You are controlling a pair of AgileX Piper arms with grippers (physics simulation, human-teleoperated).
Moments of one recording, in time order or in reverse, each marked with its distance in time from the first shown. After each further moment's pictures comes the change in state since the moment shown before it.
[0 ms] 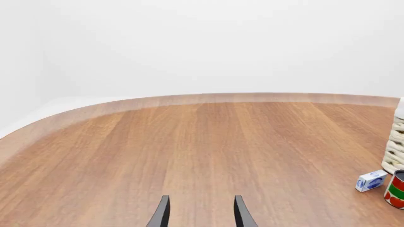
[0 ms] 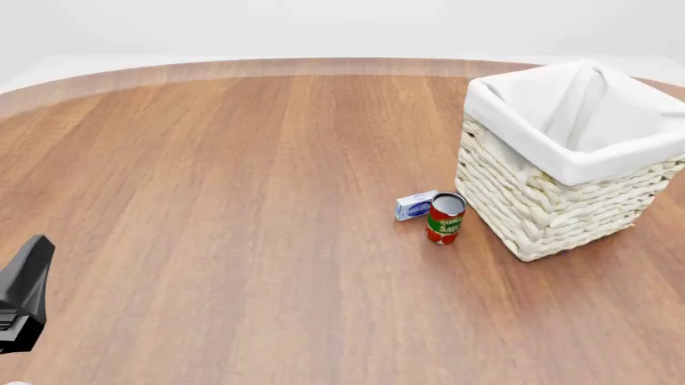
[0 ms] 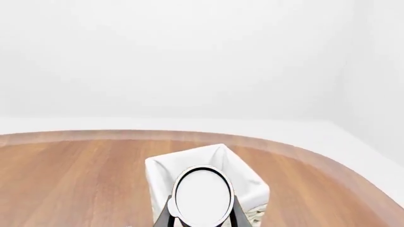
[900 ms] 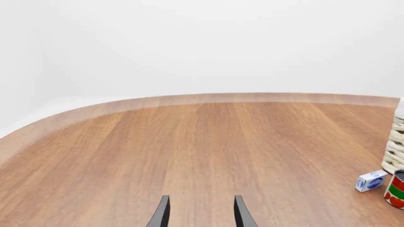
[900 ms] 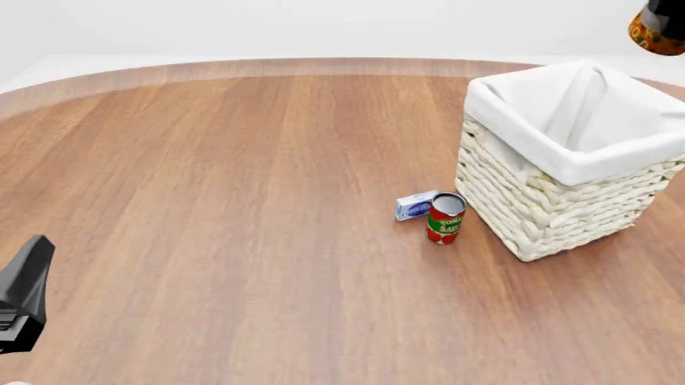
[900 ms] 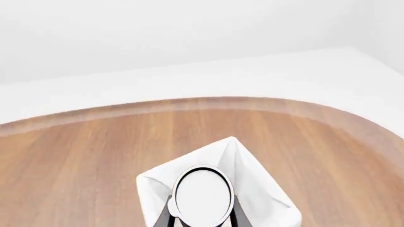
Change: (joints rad) left arm 0.000 0.000 0.000 0.000 0.000; right arm -0.012 0.716 -0.434 0.020 0.124
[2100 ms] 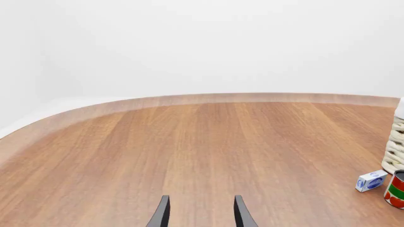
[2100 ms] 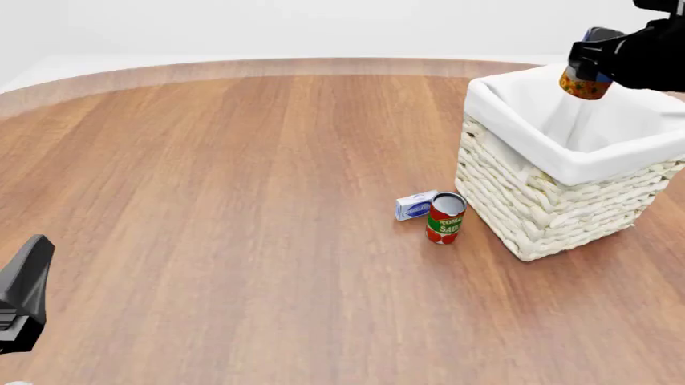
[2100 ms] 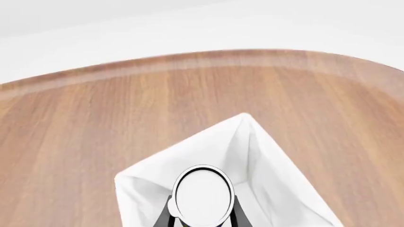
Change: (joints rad) left arm 0.000 0.000 0.000 0.000 0.000; right arm 0.017 0.370 -0.108 -0.036 0.040
